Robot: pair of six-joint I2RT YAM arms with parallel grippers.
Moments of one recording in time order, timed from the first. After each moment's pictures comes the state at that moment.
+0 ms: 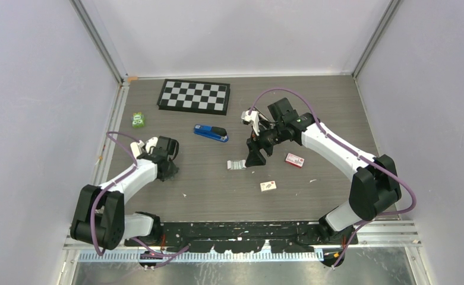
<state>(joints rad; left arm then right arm) -0.25 1.27 0.59 -0.48 -0.33 -0.81 0.54 1.52 1.19 -0.65 -0.79 -0.41</state>
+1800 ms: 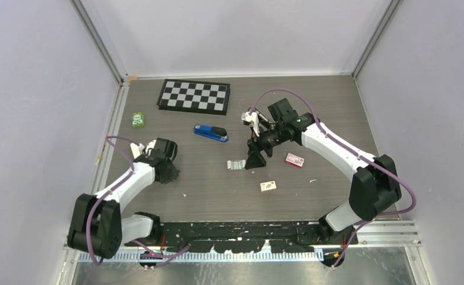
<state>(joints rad) -0.25 1.22 0.58 -0.56 -0.25 -0.83 0.54 1.52 1.19 -0.68 -0.86 -0.42</state>
